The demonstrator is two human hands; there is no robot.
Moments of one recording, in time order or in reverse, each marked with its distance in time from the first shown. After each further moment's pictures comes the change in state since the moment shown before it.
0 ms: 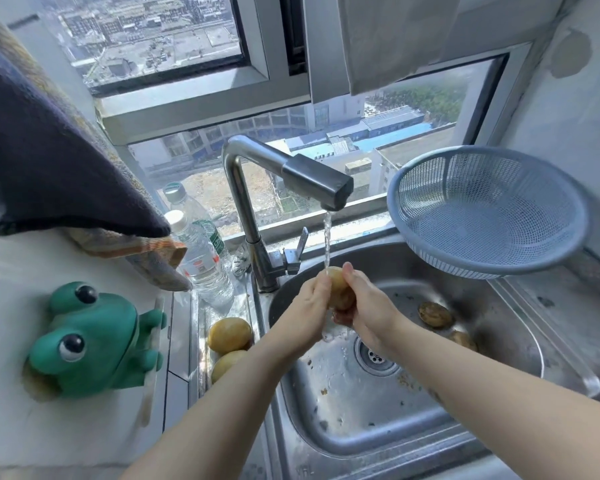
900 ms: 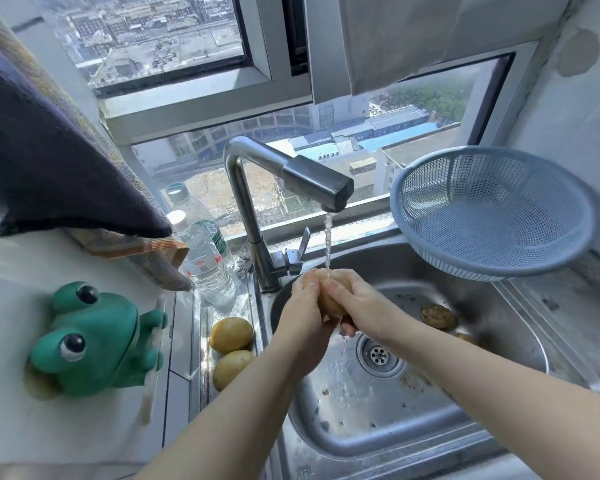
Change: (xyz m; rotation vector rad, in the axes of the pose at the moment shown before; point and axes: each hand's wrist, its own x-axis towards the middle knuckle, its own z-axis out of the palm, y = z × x) left_hand 0.005 0.001 0.016 -0.658 0.217 -0.151; right_hand -0.015 -0.019 -0.004 -0.393 -0.158 -0.072
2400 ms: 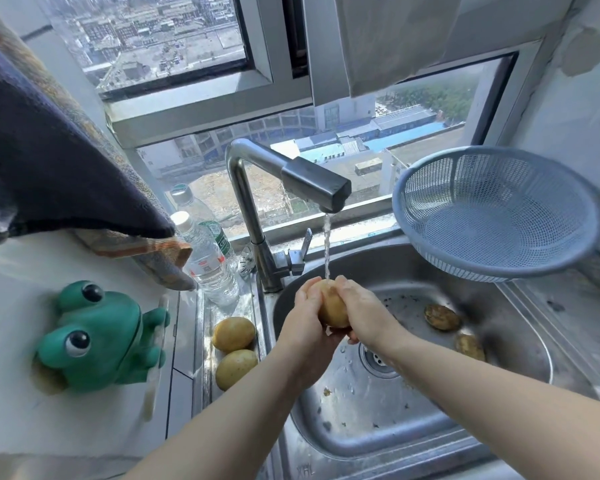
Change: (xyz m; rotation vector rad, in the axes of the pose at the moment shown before) left_hand -0.011 -0.006 -0.001 -0.171 -0.060 -0.059; right_hand 0.001 0.009 0.012 0.014 0.164 0.071
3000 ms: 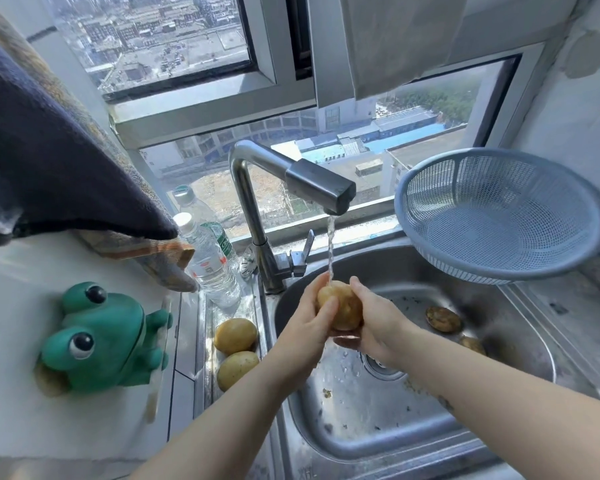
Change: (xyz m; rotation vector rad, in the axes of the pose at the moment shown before) left_hand 0.003 0.001 -0.027 0.534 -0.214 0.144; right_hand 0.004 0.002 -0.005 0.449 -0.070 0.357
